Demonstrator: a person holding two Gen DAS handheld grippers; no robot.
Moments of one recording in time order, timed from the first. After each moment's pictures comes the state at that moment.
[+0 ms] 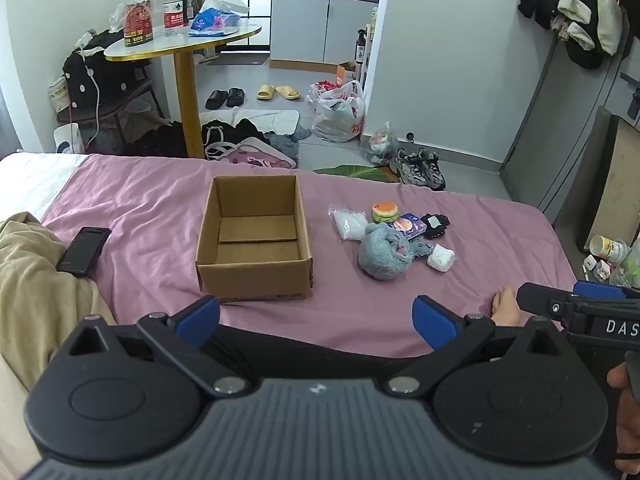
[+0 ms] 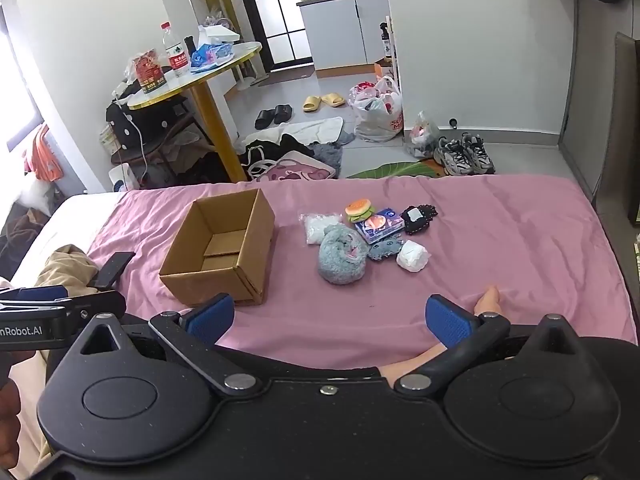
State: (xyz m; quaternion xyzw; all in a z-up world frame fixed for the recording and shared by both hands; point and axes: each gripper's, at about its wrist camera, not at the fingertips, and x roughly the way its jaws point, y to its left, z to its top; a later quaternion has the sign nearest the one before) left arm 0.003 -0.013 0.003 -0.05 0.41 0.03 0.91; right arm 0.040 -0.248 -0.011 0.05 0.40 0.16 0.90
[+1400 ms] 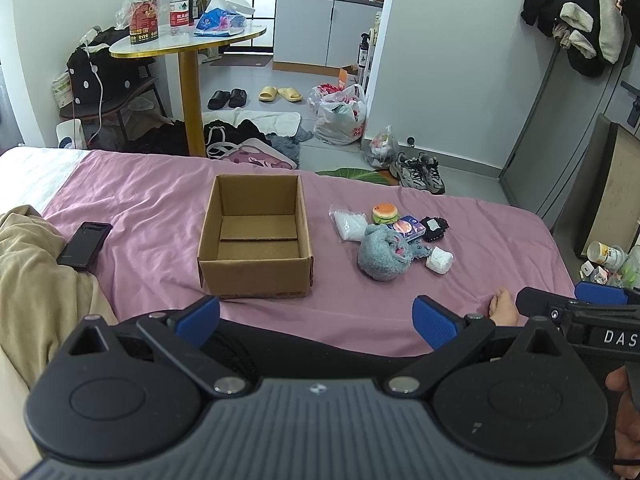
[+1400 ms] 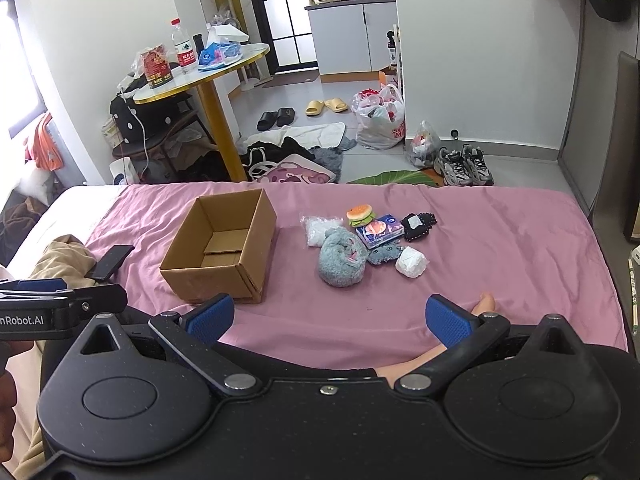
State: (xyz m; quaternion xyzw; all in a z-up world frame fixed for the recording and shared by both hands) left arm -0.006 -0.013 0.003 -0.06 0.40 0.04 0.91; right arm 0.031 -0.241 -0.009 0.03 0.39 0.16 0.91
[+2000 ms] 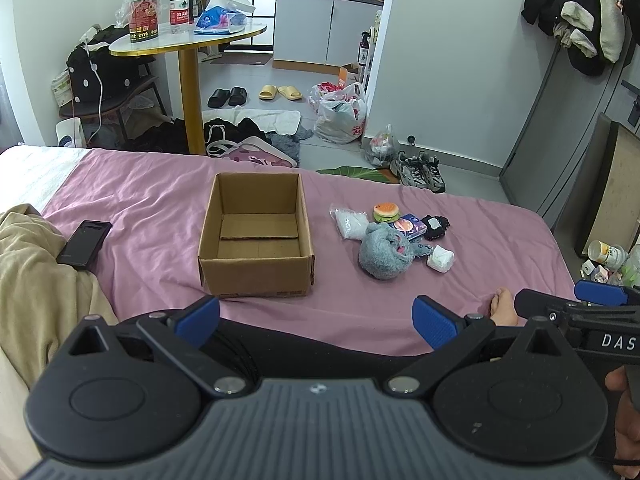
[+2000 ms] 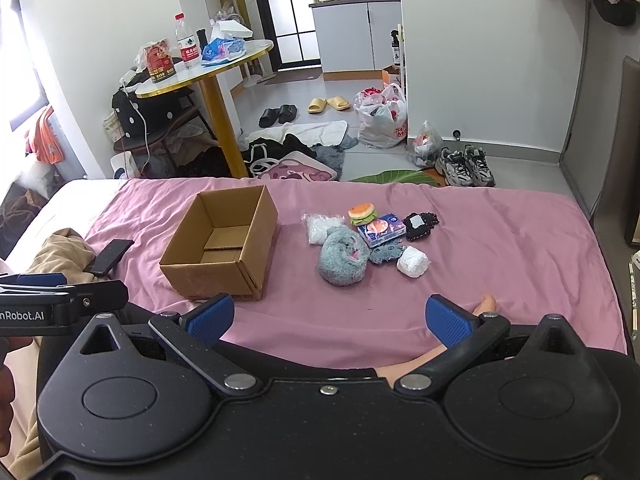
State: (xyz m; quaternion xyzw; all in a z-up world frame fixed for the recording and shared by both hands) left arm -0.006 -0.011 0.002 -0.06 0.41 0.04 0.91; right arm 0.030 -0.237 -0.009 0.02 0.39 0.16 0.91
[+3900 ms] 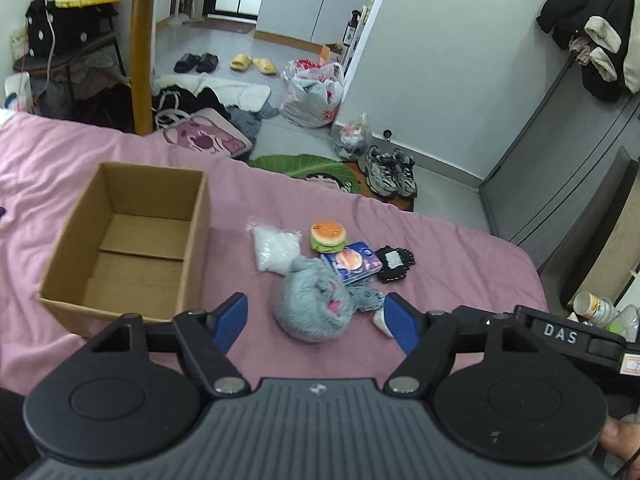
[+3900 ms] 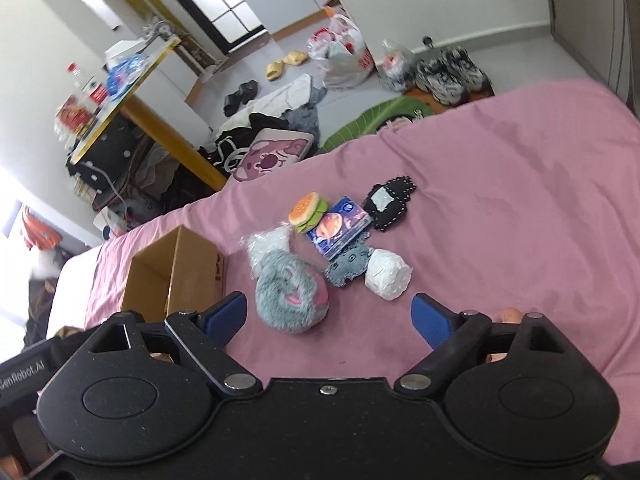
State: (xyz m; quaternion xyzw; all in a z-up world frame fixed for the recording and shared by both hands) left arm 0.163 -0.068 -0.074 -0.15 0.43 0.01 0.89; right arm 0.207 -0.318 -0.111 0.20 0.49 0.14 0.84
